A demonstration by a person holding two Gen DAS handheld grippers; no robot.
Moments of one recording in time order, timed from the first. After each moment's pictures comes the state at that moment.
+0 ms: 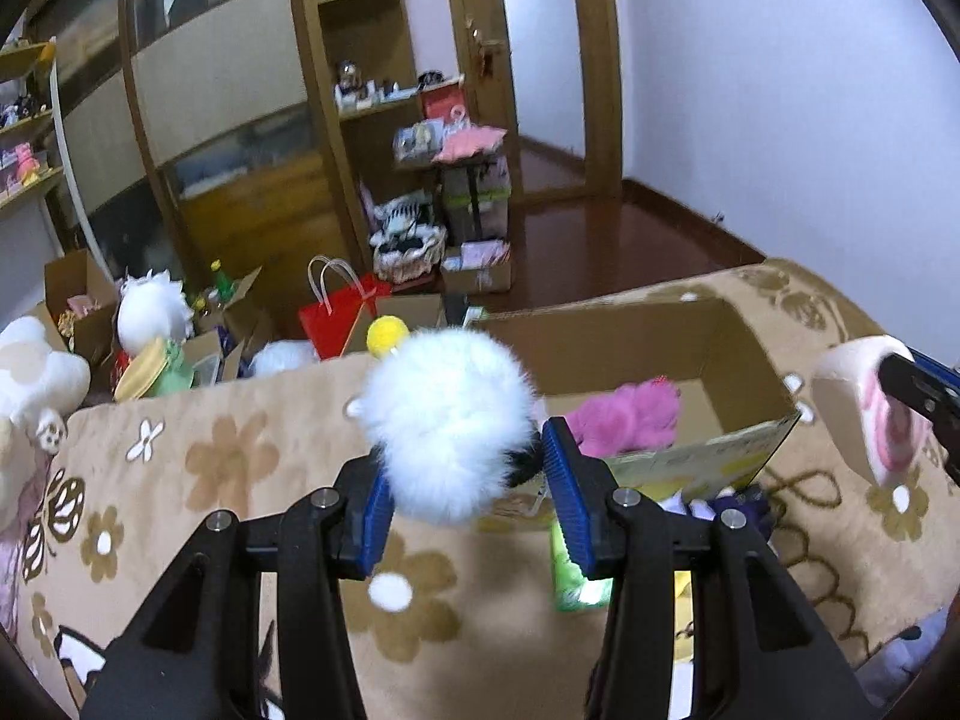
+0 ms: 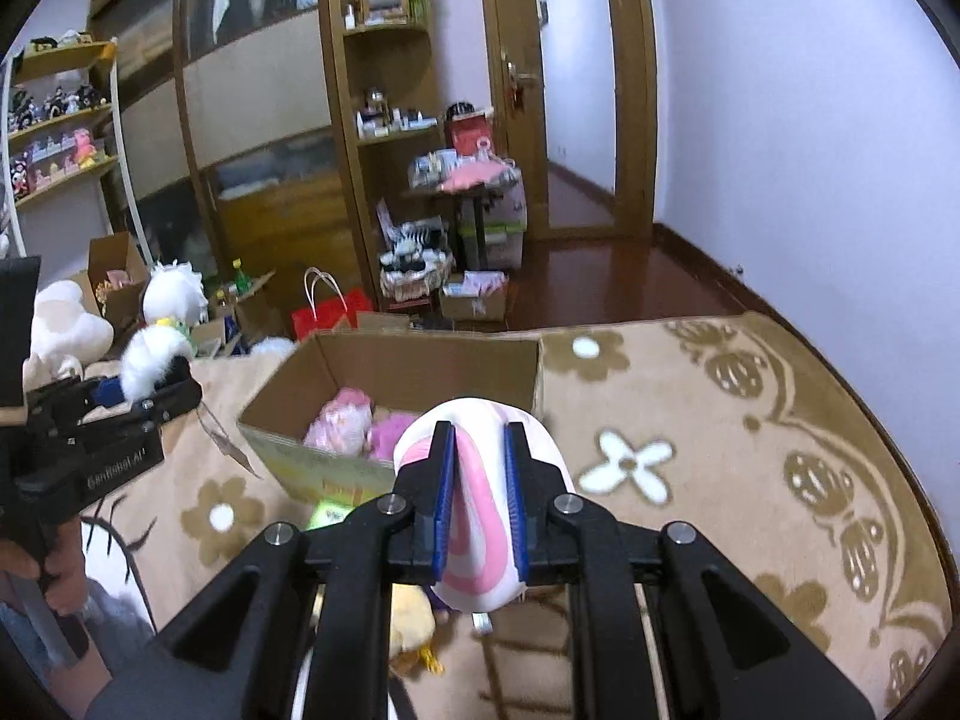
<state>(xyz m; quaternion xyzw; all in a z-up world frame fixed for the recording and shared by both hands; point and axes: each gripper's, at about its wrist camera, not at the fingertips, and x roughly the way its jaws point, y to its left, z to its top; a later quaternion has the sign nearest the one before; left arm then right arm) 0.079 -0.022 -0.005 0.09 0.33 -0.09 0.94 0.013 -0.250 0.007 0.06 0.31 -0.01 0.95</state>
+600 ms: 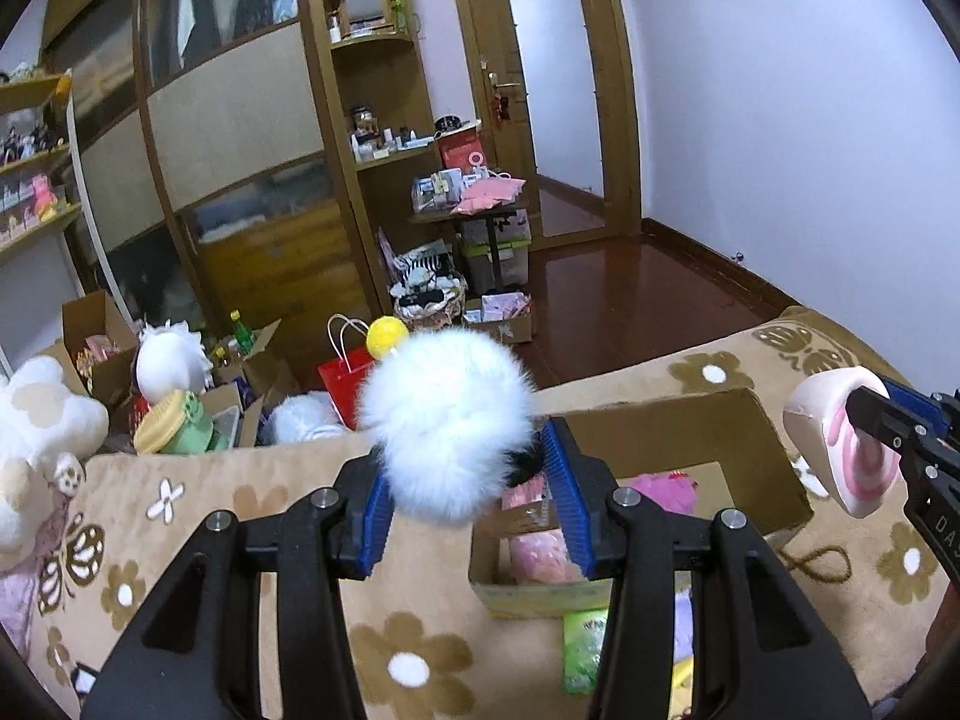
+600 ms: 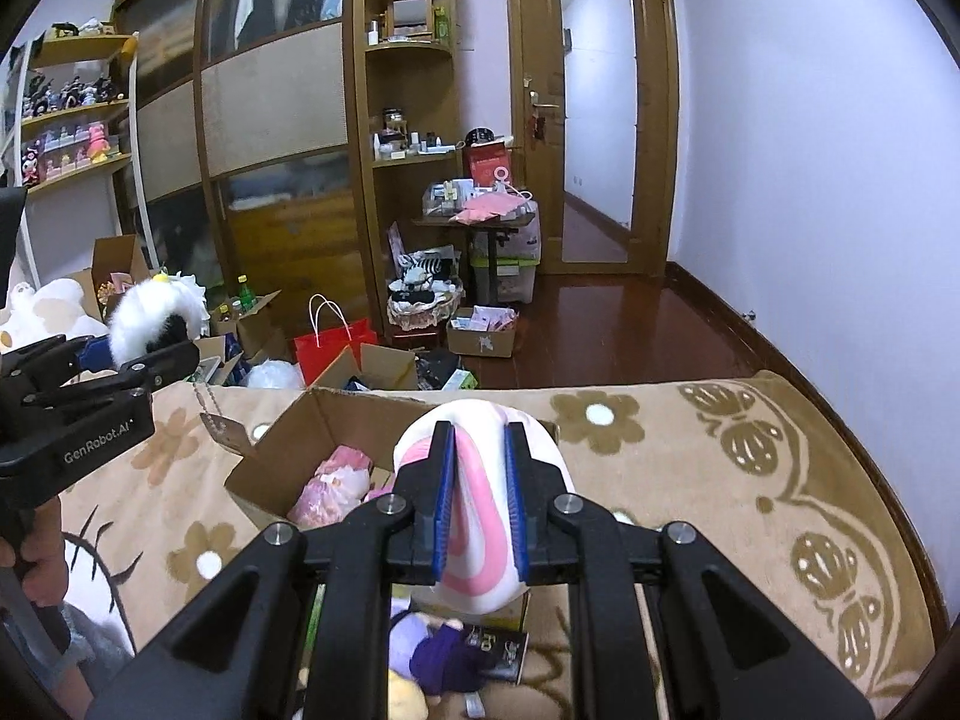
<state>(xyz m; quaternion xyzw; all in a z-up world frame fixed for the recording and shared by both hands) 0.119 -0.041 0.036 0.11 0.28 -0.06 0.95 0.061 -0.243 0.022 0.03 0.28 0.01 0.96</state>
